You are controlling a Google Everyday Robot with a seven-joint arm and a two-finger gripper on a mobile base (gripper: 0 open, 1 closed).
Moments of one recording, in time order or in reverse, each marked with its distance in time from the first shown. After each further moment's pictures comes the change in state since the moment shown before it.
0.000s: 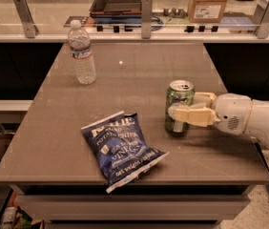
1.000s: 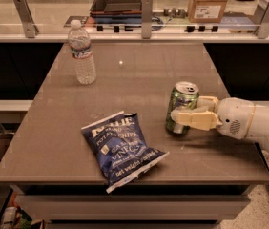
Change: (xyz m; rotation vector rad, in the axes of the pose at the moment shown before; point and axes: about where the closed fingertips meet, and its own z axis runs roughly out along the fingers) arm 0.010 -0.005 -0.006 0.043 -0.003 0.029
